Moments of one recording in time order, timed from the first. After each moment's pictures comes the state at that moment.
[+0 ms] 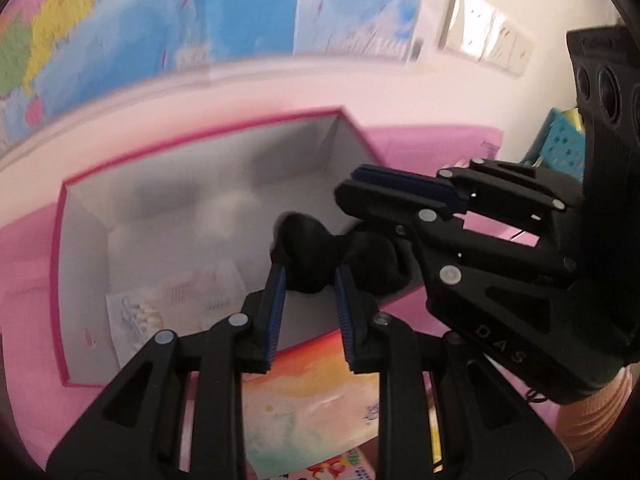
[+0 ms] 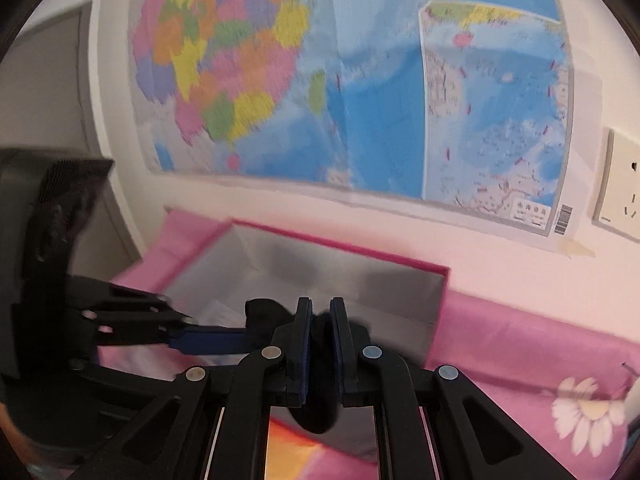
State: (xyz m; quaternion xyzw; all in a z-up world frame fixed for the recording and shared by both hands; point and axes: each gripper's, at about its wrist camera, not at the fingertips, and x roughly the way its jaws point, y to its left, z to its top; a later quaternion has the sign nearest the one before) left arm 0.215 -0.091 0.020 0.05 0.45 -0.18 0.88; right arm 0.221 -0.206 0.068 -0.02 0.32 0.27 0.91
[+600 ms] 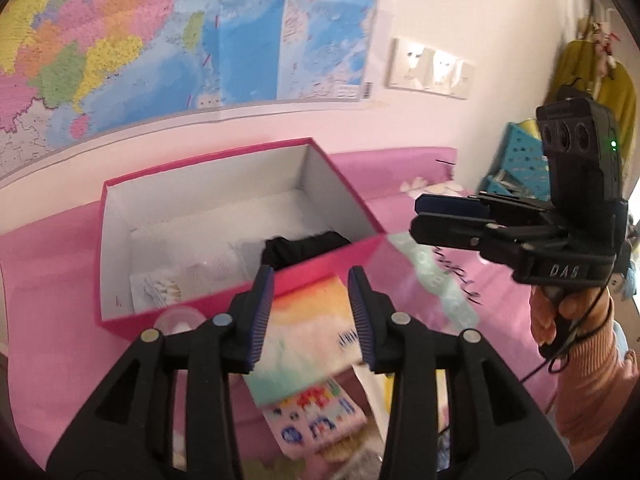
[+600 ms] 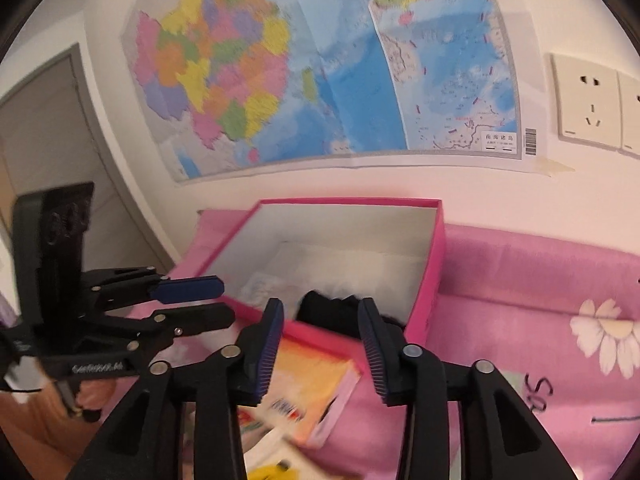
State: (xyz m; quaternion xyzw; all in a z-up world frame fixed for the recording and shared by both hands) left arm 0.122 -0.054 0.066 0.03 0.36 -0.23 0.90; right arm 0.159 -0.265 0.074 0.09 0.34 0.32 0.88
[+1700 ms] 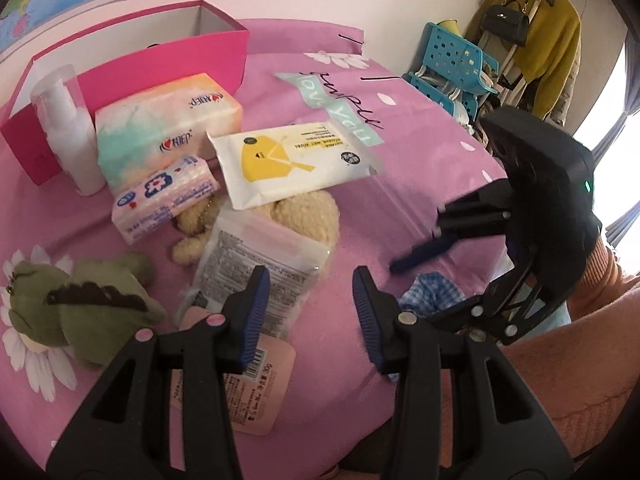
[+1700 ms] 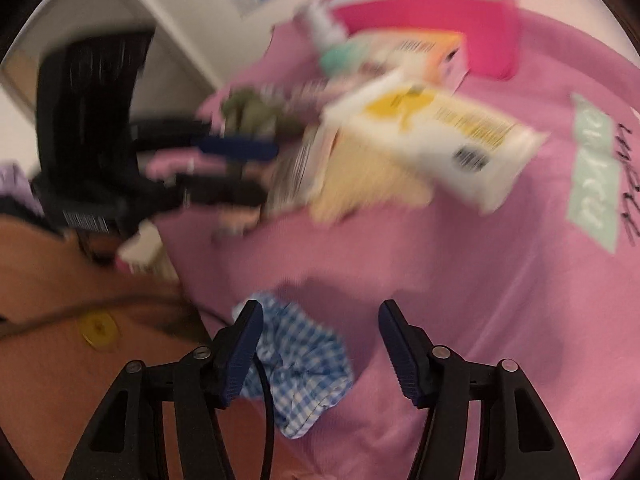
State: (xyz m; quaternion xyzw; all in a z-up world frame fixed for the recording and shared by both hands) left arm -0.010 -0.081 -0.028 0.05 0.47 -0.33 0.82; right arm -0.034 -0.252 -0.038 -0.02 0.53 0.43 0.73
